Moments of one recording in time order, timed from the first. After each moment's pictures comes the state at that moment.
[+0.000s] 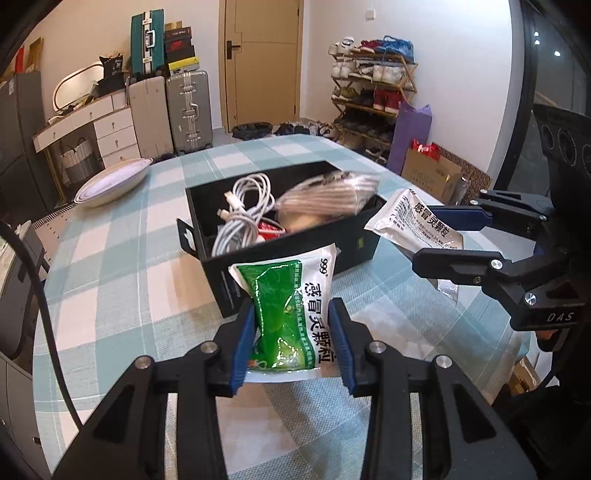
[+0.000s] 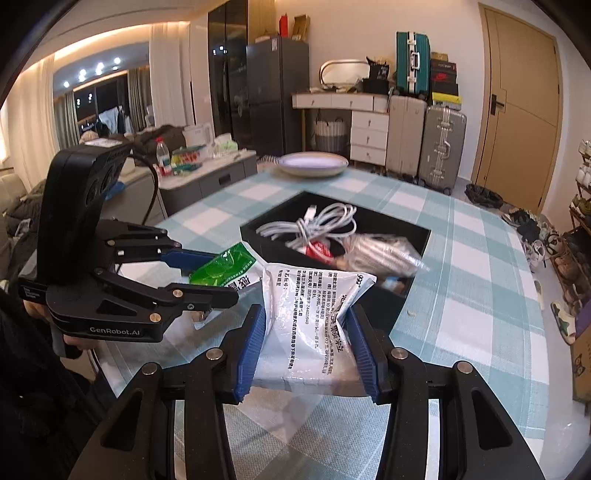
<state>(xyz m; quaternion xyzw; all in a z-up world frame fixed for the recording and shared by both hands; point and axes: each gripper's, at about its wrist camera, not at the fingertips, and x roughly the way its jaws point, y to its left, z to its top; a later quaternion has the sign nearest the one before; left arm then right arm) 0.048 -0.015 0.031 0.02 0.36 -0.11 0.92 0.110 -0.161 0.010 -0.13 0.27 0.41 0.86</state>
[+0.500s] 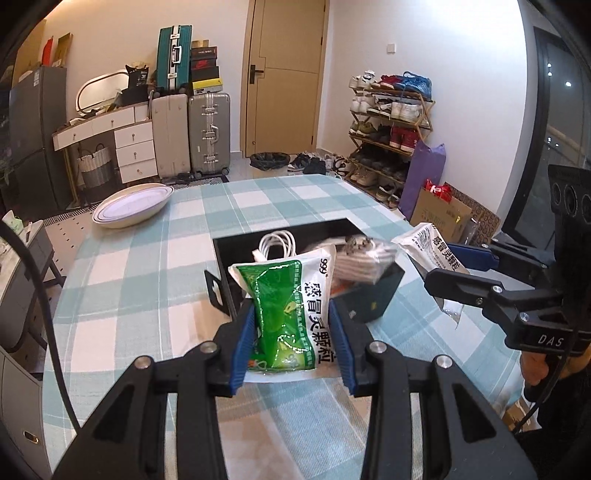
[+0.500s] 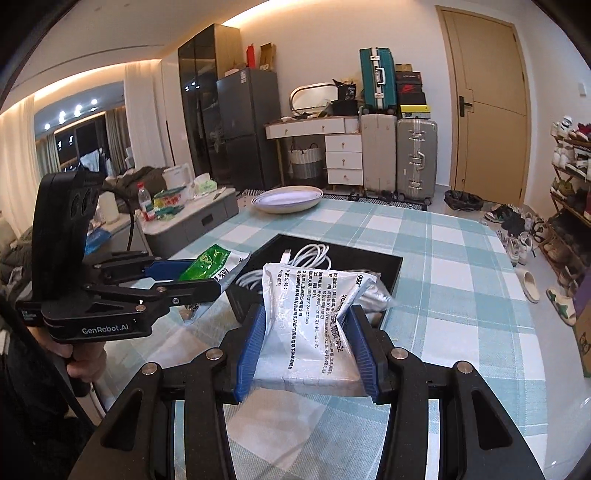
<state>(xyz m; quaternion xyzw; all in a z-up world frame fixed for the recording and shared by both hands) 0.061 0.001 0.064 -0.02 0.31 -0.08 0.95 0.128 -0.171 0.034 -0.06 0.25 0.38 0.89</state>
